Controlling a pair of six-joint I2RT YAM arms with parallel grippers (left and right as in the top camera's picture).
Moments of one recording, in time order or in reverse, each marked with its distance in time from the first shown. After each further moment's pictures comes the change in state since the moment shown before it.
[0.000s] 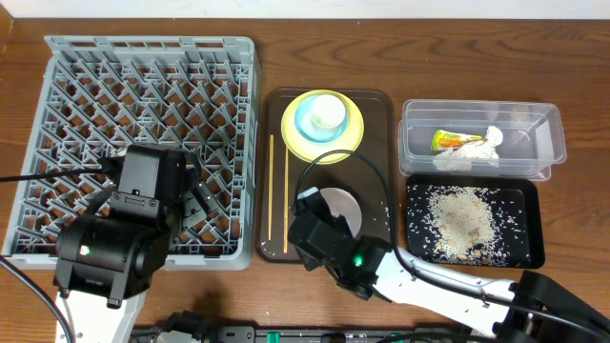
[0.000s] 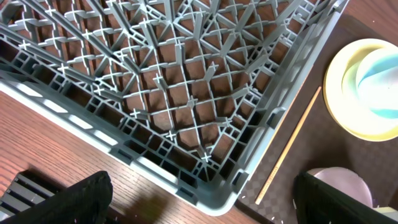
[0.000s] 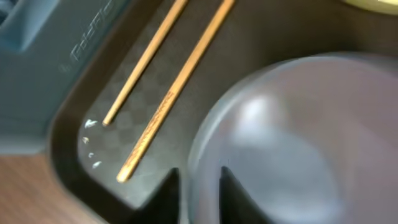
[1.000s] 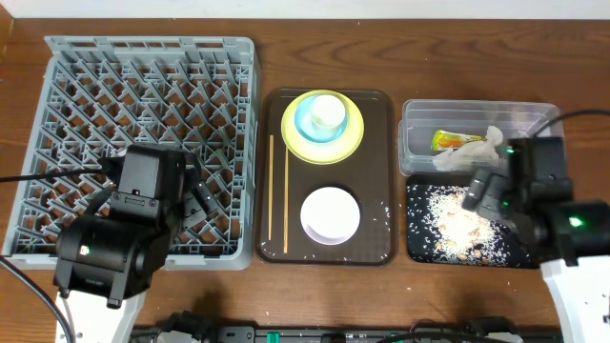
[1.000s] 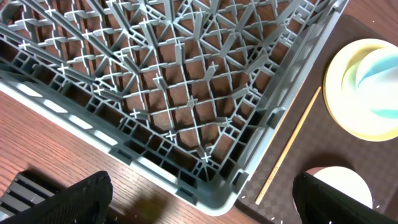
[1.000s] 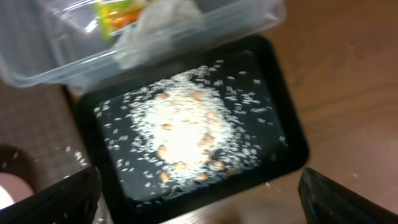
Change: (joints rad) left arm 0.000 0.000 0.000 0.000 0.000 0.000; right arm -1.010 -0.494 0.335 -1.014 0.014 -0.059
